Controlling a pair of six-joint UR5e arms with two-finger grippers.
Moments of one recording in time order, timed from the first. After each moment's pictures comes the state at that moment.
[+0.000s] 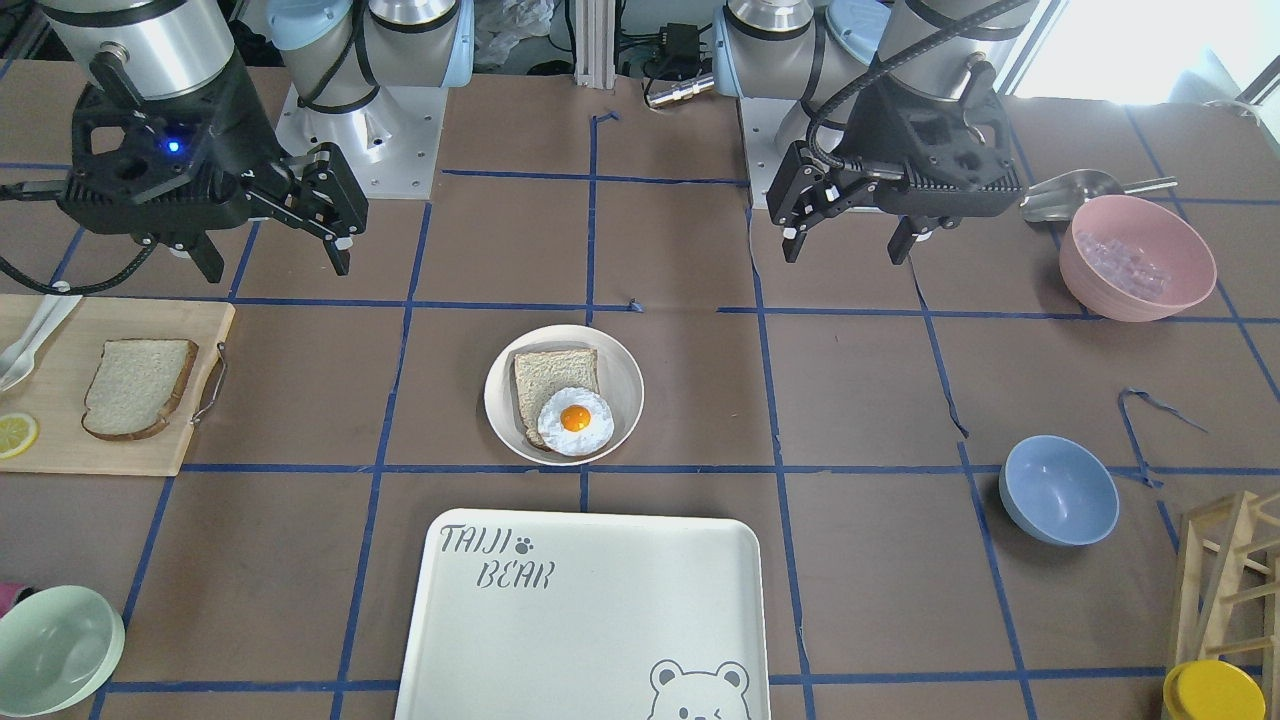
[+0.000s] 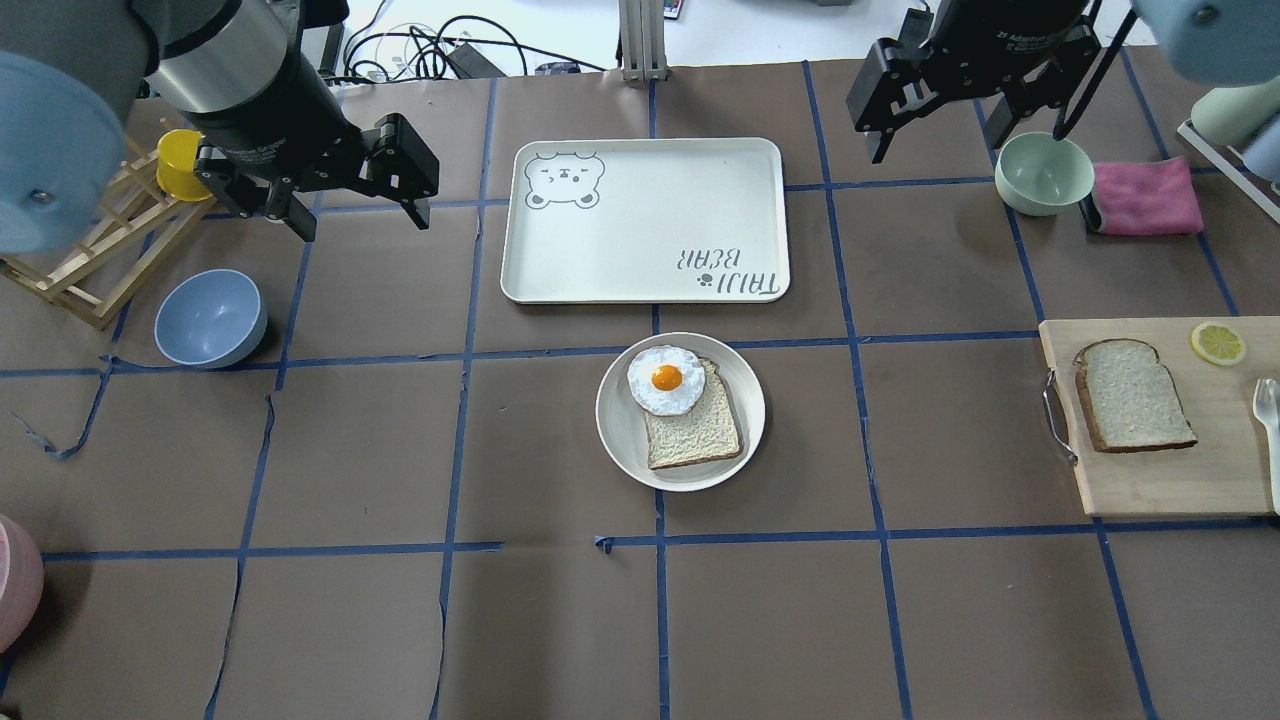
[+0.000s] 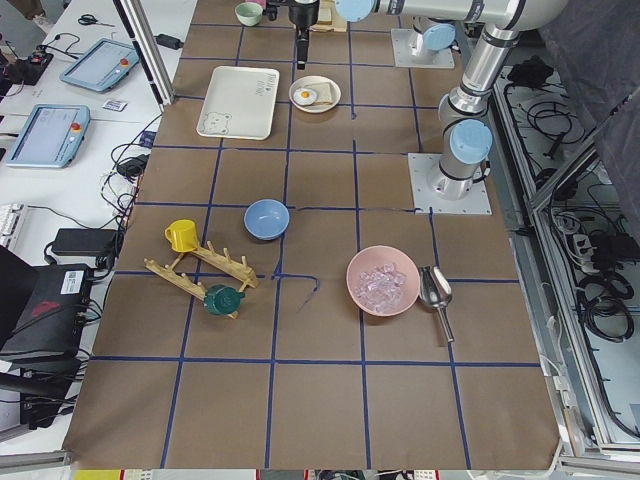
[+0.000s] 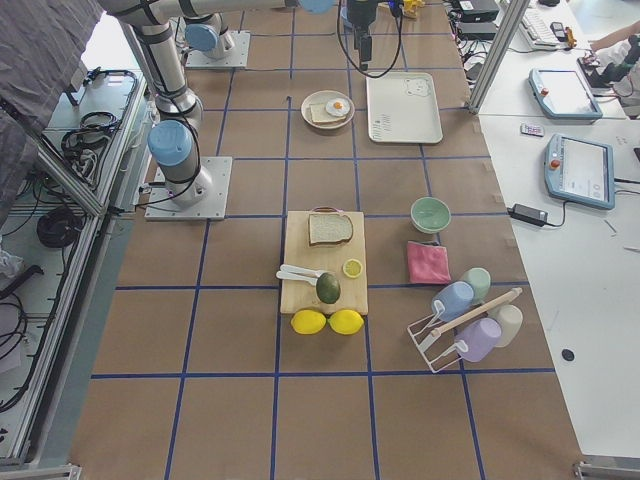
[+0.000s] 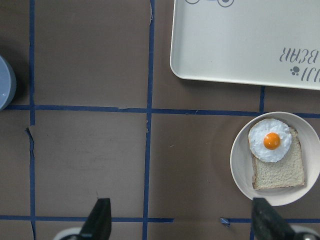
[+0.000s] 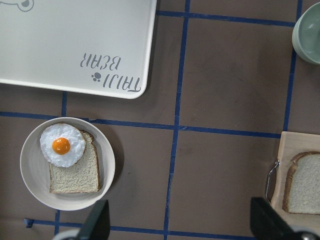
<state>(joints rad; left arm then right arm) -1.61 -1.55 -1.55 -1.53 1.53 -0.08 1.59 -1.51 1.42 -1.57 -1.57 -0.07</state>
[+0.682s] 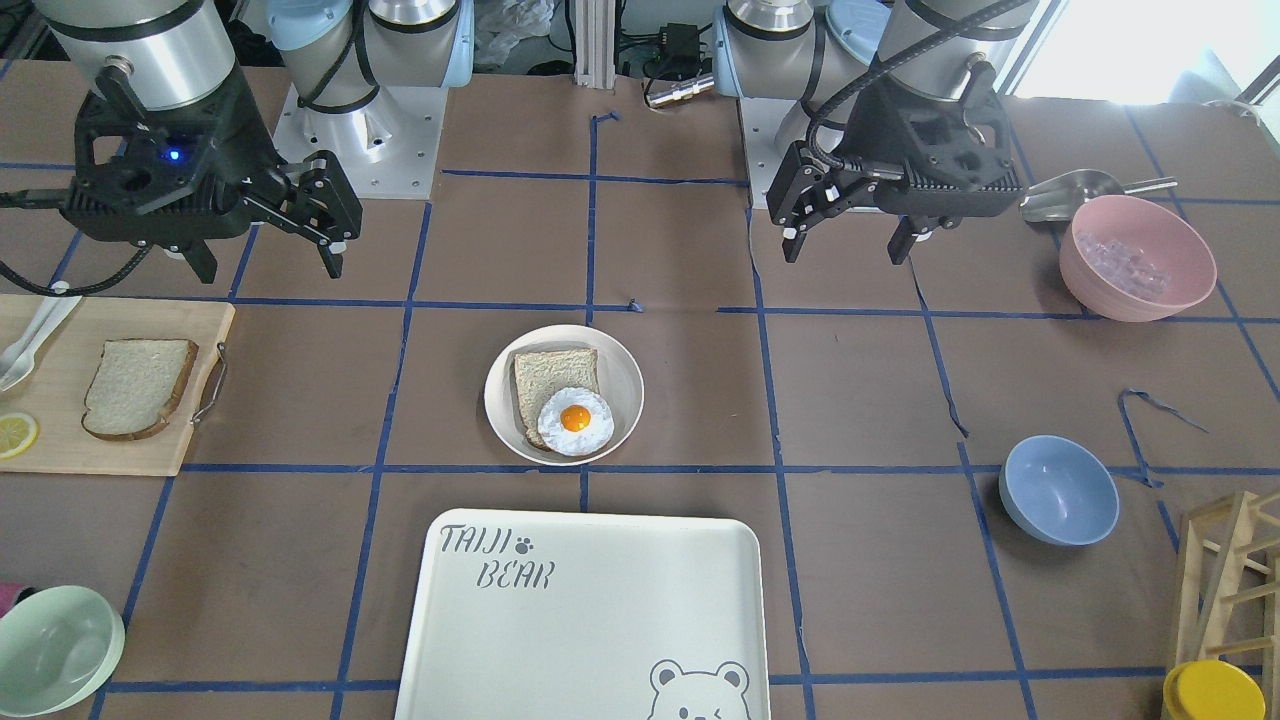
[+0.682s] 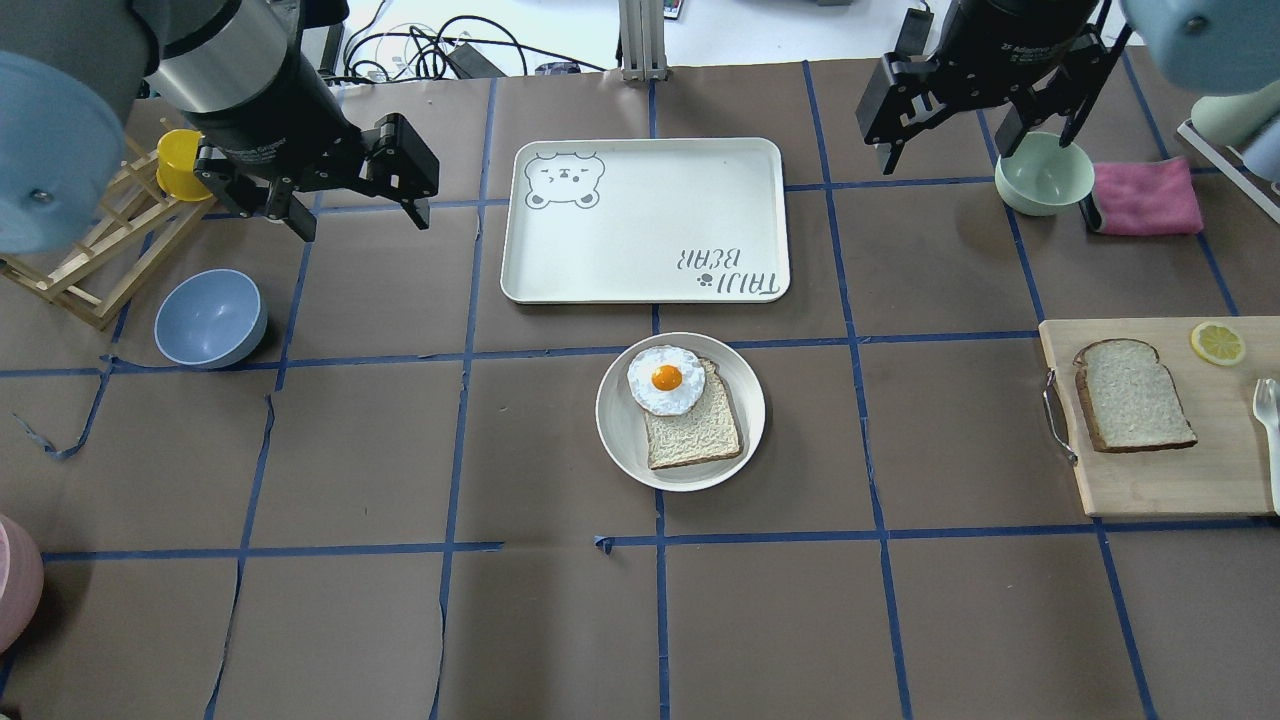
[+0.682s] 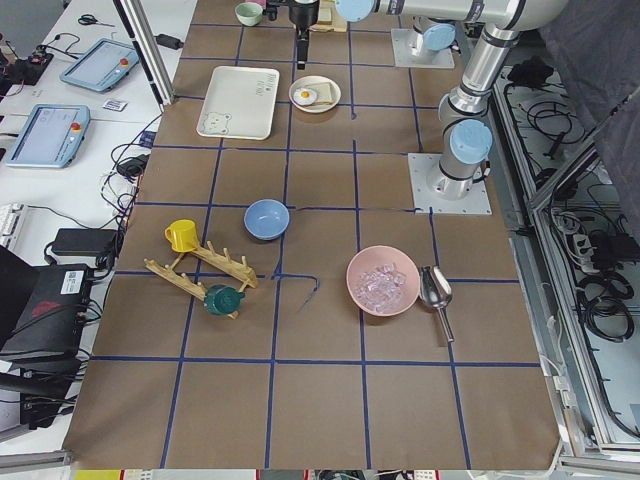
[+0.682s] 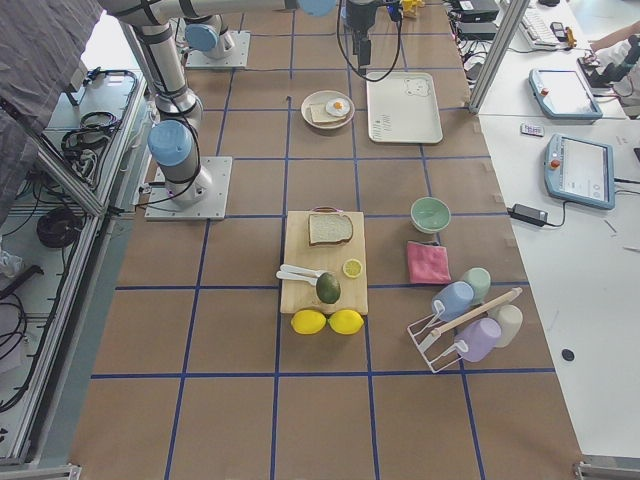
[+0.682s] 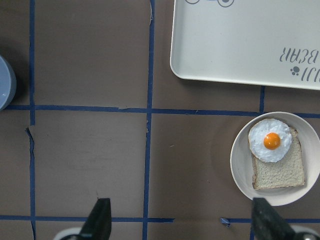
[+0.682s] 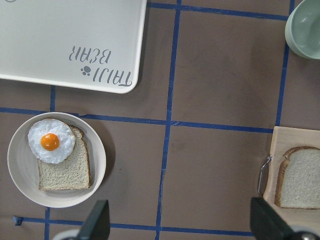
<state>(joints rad) -1.61 -1.55 -1.55 -1.53 1.53 -0.08 1.59 -1.50 1.43 -1.56 -1.60 -0.07</state>
